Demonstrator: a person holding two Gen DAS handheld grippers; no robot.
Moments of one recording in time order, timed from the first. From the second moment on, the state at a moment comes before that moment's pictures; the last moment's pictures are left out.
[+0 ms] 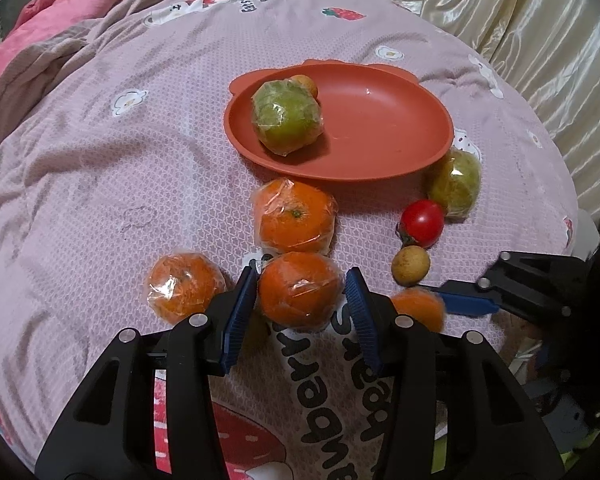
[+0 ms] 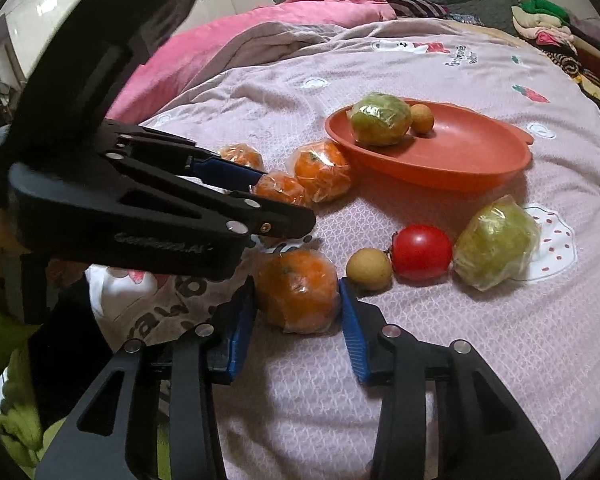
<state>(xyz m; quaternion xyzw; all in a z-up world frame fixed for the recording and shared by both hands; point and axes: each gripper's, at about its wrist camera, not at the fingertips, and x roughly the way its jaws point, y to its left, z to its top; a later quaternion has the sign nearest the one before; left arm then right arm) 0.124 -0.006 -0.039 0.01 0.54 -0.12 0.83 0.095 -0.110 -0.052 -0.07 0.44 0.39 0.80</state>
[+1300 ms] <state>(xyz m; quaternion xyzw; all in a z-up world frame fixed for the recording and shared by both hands) 0.104 -0.020 -0.004 -0.01 0.49 -0.12 0.86 0.097 -0.183 -0.012 -0.03 0.41 0.33 0.85</state>
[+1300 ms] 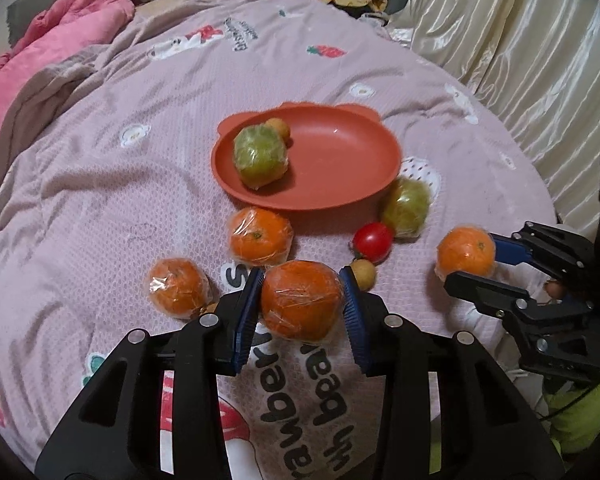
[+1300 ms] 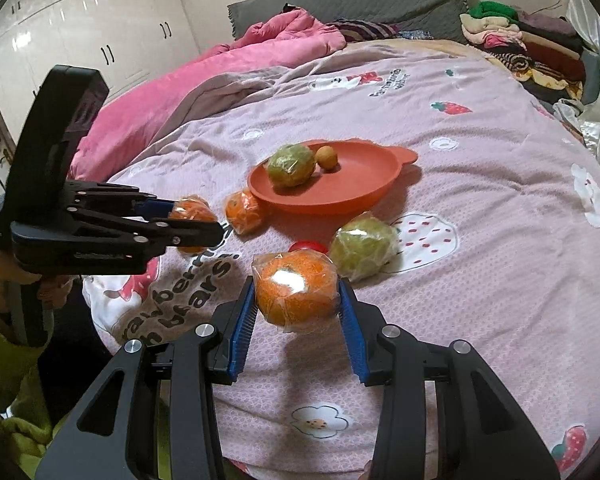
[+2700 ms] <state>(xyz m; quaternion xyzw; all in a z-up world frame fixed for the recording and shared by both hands) 0.121 -0.037 0.031 0.00 0.47 -0.12 0.87 0.133 -0.205 0.035 -0.04 0.36 0.33 0.87</state>
